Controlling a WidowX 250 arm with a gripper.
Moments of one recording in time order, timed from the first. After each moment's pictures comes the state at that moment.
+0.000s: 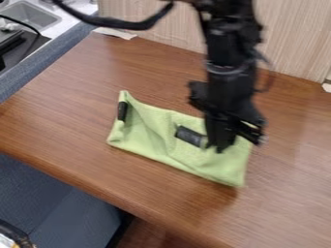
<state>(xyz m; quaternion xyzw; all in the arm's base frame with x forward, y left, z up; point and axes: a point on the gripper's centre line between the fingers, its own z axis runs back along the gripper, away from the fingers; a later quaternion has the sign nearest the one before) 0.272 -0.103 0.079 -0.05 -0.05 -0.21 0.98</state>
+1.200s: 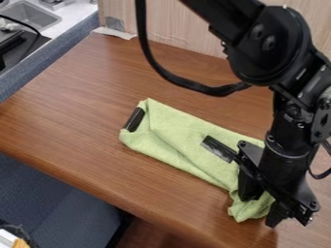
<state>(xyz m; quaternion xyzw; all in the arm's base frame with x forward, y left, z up) 0.249 -0.163 0.024 -0.02 -0.03 -0.26 0.97</state>
